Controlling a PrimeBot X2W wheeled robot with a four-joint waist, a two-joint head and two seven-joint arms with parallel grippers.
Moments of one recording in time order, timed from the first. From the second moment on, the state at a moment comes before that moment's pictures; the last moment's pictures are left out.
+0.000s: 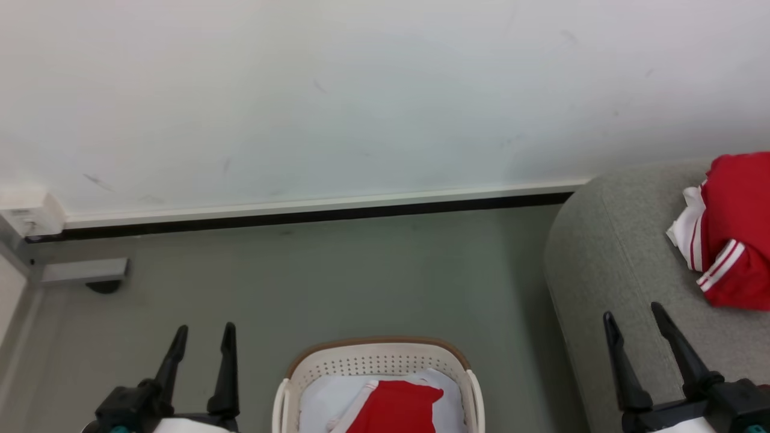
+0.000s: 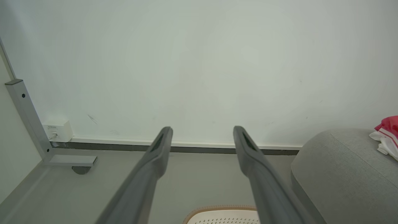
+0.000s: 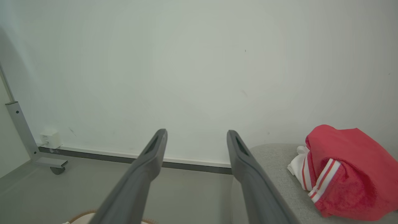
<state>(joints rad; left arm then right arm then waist) -0.03 0.07 0.02 0.17 -0.17 -0.09 -0.26 -0.04 -0.12 0.11 0.12 0.20 0.13 -0.26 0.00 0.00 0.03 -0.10</state>
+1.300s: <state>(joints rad) -0.68 0.25 -0.53 1.04 -0.23 -0.13 0.07 -0.43 -0.06 0.00 -0.15 0.25 0.13 -0.26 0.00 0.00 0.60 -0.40</state>
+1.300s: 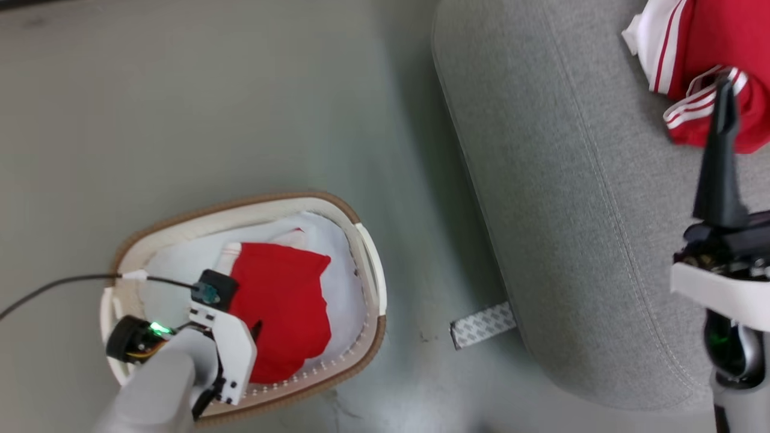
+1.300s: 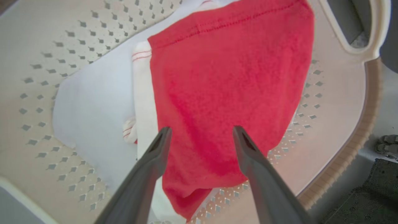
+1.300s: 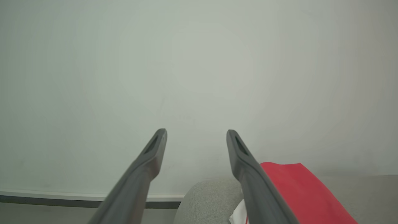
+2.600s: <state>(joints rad) -0.87 0.29 -1.00 1.18 -0.32 -0.13 0.22 -0.50 -0.05 -0.01 -0.17 0.37 0.13 -0.26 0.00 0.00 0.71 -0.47</state>
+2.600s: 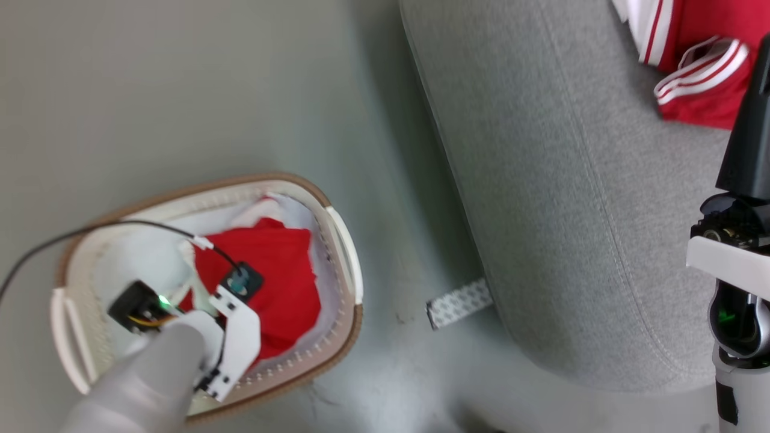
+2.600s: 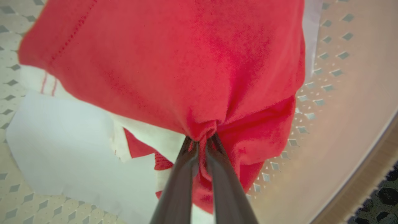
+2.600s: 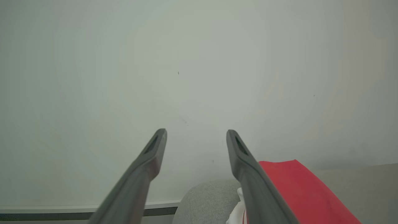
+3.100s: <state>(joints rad) -0.74 0.16 -1.00 1.13 -0.48 -0.13 -0.09 -0.40 -0.05 0.01 -0.09 0.27 0.13 -0.26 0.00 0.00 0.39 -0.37</state>
